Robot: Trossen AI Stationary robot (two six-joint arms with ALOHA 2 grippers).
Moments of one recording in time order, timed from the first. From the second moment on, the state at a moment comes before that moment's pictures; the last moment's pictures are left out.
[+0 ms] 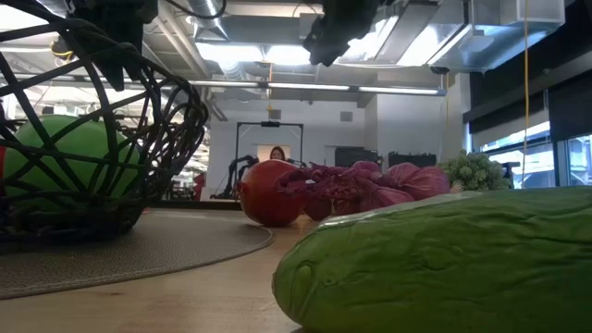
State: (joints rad) left arm -0.15 0.99 1.01 -1.17 -0.46 -0.88; right arm -0.10 1.79 1.68 -0.91 -0.37 -0.34
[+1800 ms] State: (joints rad) left arm -0.15 0.99 1.01 -1.17 -0.46 -0.88; right arm -0.01 2.11 1.68 -0.53 -0.23 -0.56
